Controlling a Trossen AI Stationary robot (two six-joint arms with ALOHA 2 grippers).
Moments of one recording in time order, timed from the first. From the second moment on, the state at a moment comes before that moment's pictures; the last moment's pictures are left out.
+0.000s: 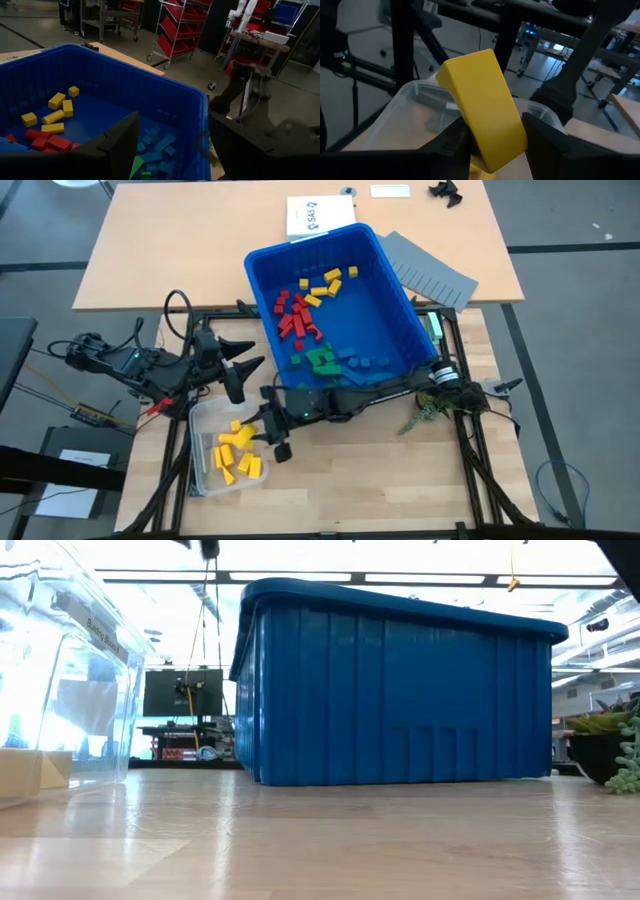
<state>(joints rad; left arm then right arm) -0.39 0.96 1.21 -0.46 -0.89 -0.45 0.19 2.19 1.84 0.17 -0.02 -0.24</state>
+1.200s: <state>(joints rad) -0.39 0.96 1.21 -0.46 -0.89 -0.45 -0.11 1.79 1.84 -0.54 0.23 -0.41</state>
